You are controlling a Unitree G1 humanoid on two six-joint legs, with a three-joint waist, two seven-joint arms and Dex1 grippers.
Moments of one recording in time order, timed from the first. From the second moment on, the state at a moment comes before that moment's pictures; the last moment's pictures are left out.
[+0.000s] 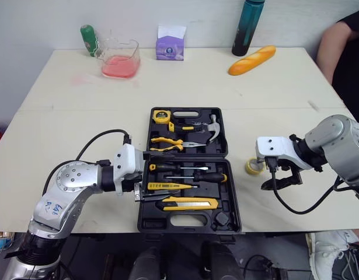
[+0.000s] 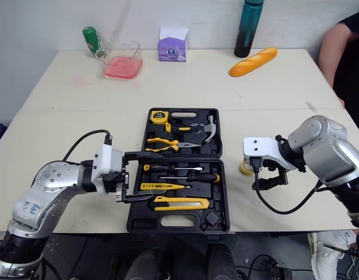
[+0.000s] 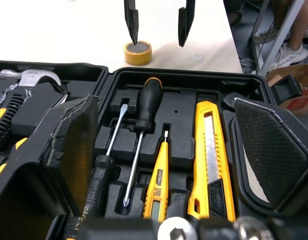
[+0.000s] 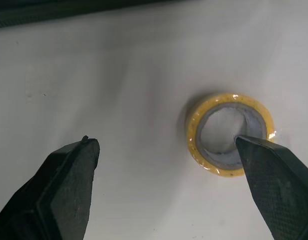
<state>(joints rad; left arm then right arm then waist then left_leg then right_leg) -0.26 0.68 -0.03 -0.46 -0.50 0.38 -0.95 -0.76 -1.11 0.46 -0.06 -0.02 0.59 1.49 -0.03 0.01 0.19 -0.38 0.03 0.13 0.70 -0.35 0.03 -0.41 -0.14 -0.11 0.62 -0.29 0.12</state>
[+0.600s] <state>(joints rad) -0.26 0.68 -0.03 -0.46 -0.50 0.40 -0.95 -0.76 -1.05 0.47 -0.03 -0.08 0.58 1.50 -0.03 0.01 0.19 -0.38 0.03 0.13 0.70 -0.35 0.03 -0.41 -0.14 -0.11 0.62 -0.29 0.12</state>
